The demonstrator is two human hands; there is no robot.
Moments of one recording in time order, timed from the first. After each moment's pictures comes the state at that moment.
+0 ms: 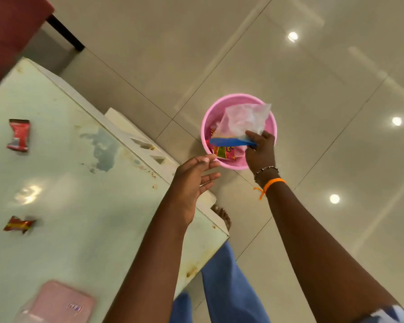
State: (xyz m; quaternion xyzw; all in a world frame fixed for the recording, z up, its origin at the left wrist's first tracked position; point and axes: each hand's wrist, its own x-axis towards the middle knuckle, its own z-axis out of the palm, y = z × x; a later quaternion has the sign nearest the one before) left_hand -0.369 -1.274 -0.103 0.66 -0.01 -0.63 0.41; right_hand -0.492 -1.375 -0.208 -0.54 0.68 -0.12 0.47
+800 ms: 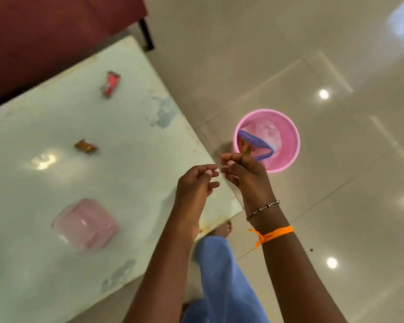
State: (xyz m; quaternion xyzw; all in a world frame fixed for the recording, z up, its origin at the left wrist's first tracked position) left_hand -0.392 -1.166 -0.031 0.71 0.04 -0.47 0.52; right_hand -0.456 -1.243 -0.049 -0.48 0.50 -0.13 0.71
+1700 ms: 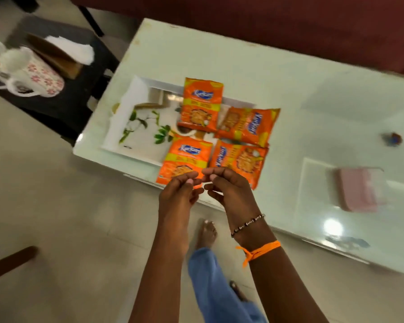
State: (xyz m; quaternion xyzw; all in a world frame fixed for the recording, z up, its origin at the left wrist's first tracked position) left_hand -0.345 -0.577 0.018 0.59 0.36 -0.07 0.72; right_hand -0.323 -0.666 0.010 -0.60 0.21 0.24 0.73
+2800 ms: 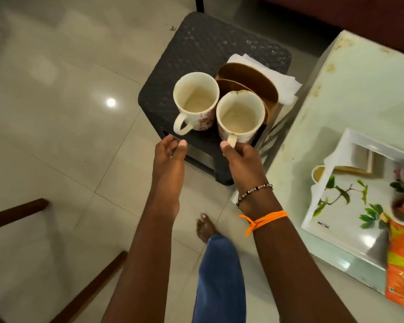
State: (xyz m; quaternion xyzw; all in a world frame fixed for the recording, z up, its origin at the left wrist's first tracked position) left_hand -0.153 -0.073 -0.004 0.65 0.45 -0.04 0.61; right_hand -0.115 -0.177 -0.019 -0.72 0.23 0.24 0.61
